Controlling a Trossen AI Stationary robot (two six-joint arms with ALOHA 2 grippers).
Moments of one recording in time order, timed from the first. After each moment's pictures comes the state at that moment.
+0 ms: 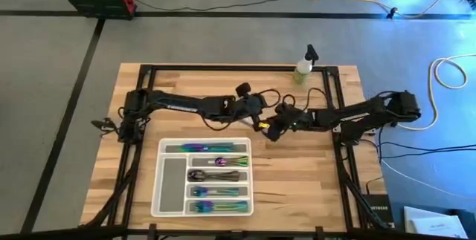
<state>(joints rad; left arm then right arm) 0.04 1.97 1.59 -0.24 -0.53 -0.02 -0.04 1.30 0.45 0.16 0.24 0.60</state>
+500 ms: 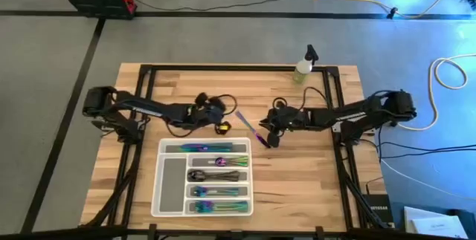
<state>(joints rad) 0.04 1.57 0.91 -0.12 -0.61 -0.41 -0.04 1.37 0.54 0.18 0.14 0.17</state>
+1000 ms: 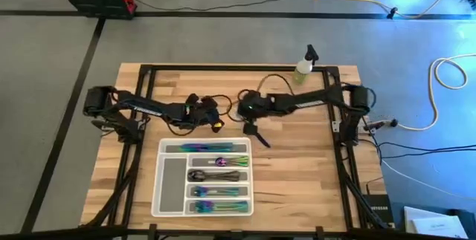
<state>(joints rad) 0.06 1.57 0.84 -0.25 -0.66 -0.54 -0.18 1.84 1.10 -0.18 0.07 -0.14</state>
